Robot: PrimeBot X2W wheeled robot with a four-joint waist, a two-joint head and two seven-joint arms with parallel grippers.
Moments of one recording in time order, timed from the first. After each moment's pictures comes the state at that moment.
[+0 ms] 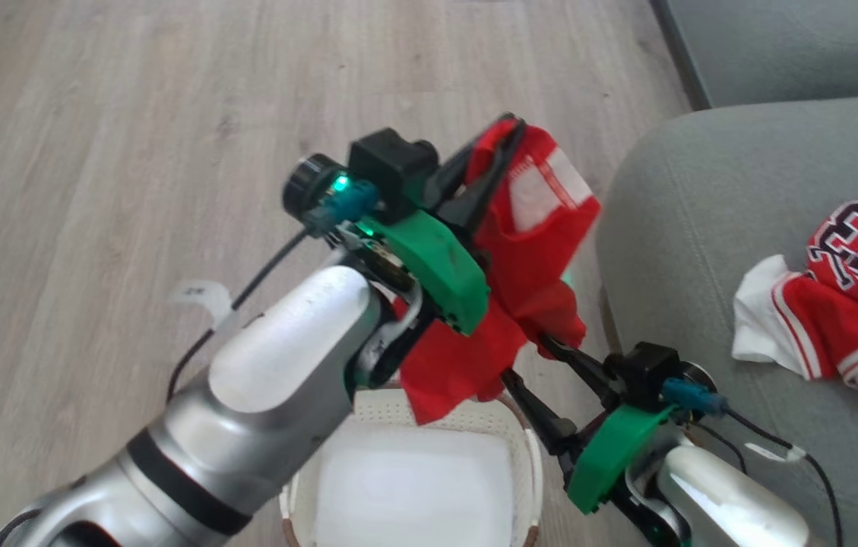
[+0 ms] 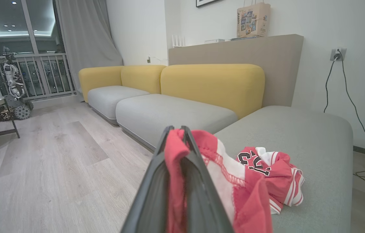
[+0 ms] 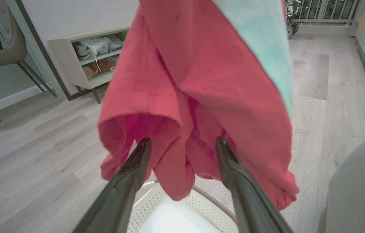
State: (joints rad) left arm -0.80 0.13 -0.92 0.30 -0.67 0.10 -0.11; right arm -0.34 -0.29 0.75 0.42 0.58 0.13 -0.26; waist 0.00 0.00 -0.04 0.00
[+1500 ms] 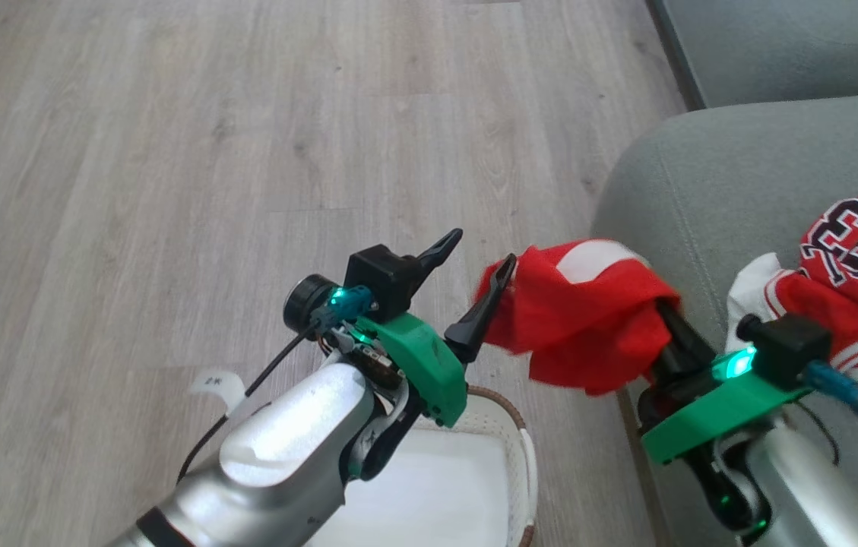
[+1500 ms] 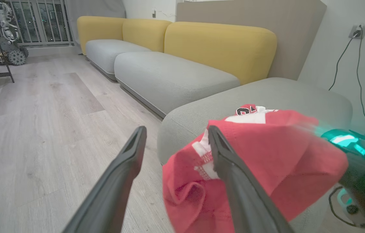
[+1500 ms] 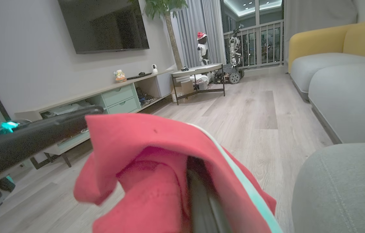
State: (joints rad) left arm -0.63 0.15 -1.00 0.37 -0.72 0.12 -0.16; right arm -0.19 -0.29 0.39 0.17 0.56 0.13 -0.26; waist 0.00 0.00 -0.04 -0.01
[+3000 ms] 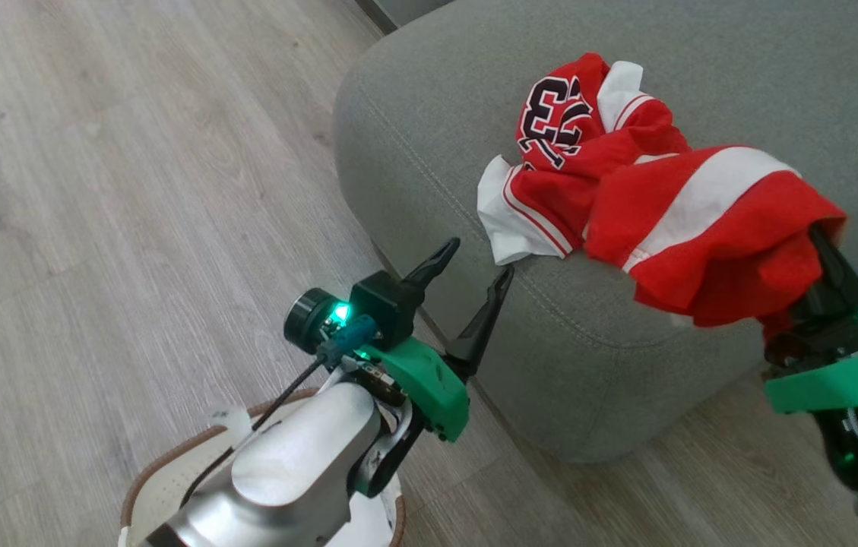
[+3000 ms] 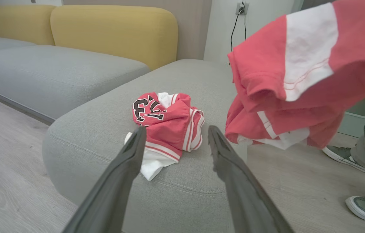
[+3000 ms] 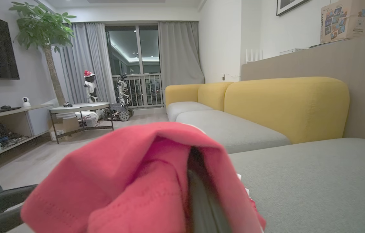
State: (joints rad) left arm -0.59 0.13 -0.99 0.40 -0.64 0.15 -0.25; right arm -0.16 -0.44 0.18 -0.06 0.54 0.13 -0.26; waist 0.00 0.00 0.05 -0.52
